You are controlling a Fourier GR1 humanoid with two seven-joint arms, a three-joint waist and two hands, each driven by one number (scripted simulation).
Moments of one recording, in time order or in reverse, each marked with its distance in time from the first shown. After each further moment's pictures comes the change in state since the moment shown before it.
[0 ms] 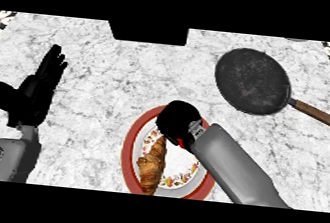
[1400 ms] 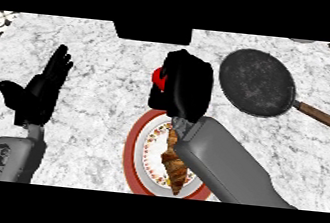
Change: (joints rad) left arm -0.015 -0.013 -0.015 0.019 -0.019 -0.003 -0.009; right arm -0.093 0.054 -0.068 -0.245 -0.170 -0.901 1.227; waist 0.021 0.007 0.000
